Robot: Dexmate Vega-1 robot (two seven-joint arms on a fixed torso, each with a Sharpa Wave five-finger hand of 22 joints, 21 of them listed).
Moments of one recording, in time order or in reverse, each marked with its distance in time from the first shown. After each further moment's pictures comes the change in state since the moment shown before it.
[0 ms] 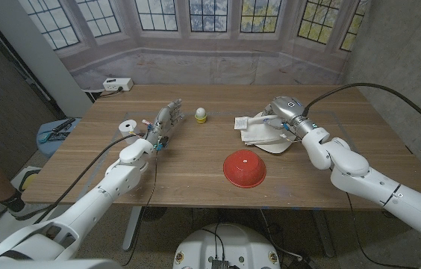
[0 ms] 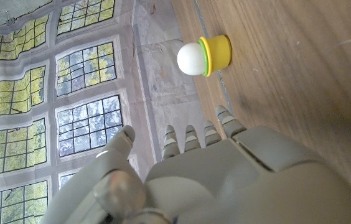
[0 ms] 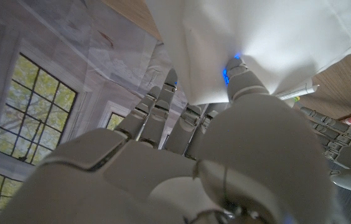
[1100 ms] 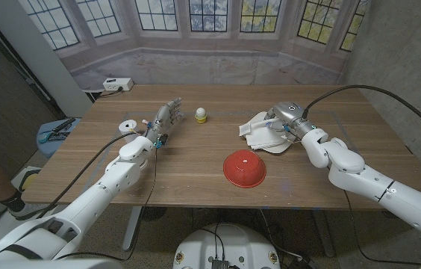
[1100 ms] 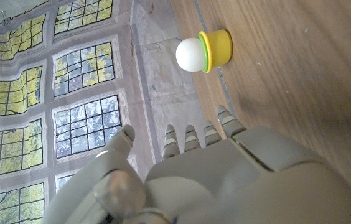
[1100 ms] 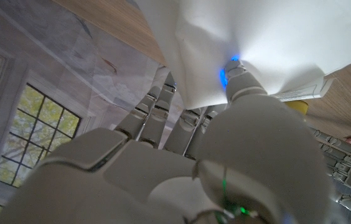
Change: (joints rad) left arm -0.030 -0.007 0.005 0.029 0.004 0.010 -0.013; left_hand 0.000 0.000 0.003 -0.011 0.000 0.005 0.005 0.000 0.000 0.000 0.000 0.000 0.000 0.000 0.000 -0.004 0.000 0.000 0.000 0.000 0.002; right arm 0.058 0.021 -0.049 0.090 0.054 0.001 0.020; right_hand 0.000 0.000 0.000 0.000 0.000 -0.034 -0.005 -0.019 0.000 -0.036 0.000 -0.023 0.003 -0.013 -0.002 -0.022 -0.007 0.000 0.000 0.000 0.000
